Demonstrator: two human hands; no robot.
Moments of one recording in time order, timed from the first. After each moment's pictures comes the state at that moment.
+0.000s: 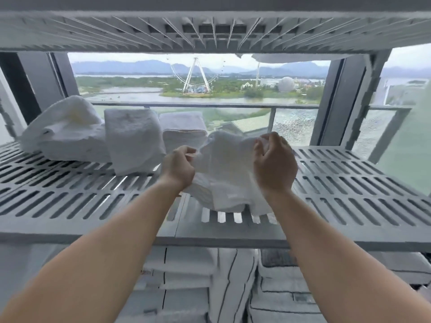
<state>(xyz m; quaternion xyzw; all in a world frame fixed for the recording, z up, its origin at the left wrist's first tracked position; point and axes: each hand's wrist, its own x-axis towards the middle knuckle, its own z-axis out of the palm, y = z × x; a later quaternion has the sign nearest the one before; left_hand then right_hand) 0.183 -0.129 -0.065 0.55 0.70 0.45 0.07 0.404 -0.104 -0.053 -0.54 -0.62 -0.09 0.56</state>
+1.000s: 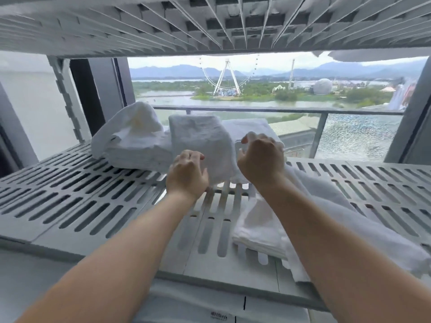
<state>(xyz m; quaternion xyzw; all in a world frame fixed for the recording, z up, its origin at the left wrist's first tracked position) 0.001 -0.123 -0.081 0.56 0.74 0.33 -0.16 0.173 -0.065 -0.030 -0.51 -0.78 -0.06 0.36</state>
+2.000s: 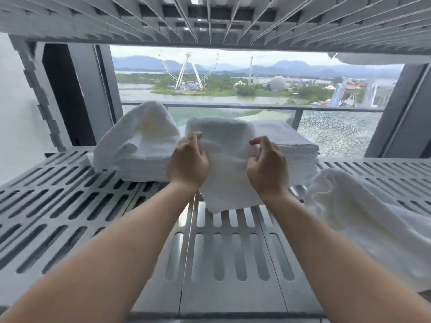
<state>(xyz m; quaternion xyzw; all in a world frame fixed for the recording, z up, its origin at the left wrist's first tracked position) -0.136 -0.096 -0.047 0.58 0.66 0.47 -0.10 0.043 -0.069 -0.055 -0.51 -0.69 0.01 0.51</state>
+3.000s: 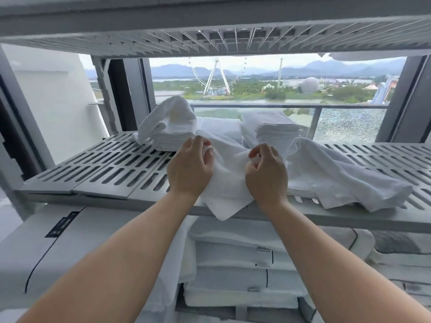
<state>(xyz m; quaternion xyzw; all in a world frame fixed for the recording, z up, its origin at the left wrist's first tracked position) -0.054 -0.309 -0.066 0.57 0.65 0.45 -0.23 0.117 -0.262 -0.080 -0.45 -0.70 0.07 0.55</state>
